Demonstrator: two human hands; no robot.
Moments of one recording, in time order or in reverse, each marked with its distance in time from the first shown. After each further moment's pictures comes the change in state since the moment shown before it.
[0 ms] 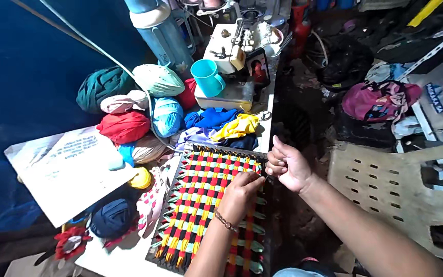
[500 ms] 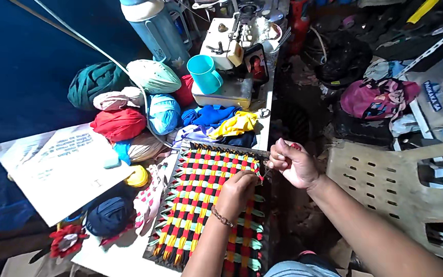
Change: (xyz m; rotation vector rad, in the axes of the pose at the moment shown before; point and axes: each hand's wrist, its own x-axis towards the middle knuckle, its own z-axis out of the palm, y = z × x) left_hand -0.005 -0.011 0.007 -0.054 0.100 -0.024; right_hand 0.001 0.000 -0.022 -0.131 -0.200 -0.203
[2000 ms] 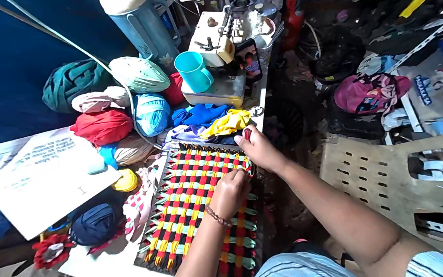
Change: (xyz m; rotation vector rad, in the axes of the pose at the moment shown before) left_hand 0.011 0.003 0.004 0.194 -0.017 0.002; right_hand 0.043 -0.010 0.045 -1.014 0.061 0.088
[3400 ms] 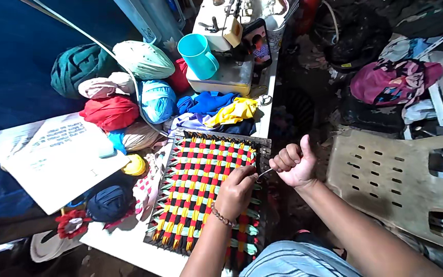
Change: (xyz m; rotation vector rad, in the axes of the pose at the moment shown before) left_hand -0.033 -0.001 0.013 -0.051 0.047 0.056; right_hand -0.035 0.114 0.013 1.530 0.009 -0.229
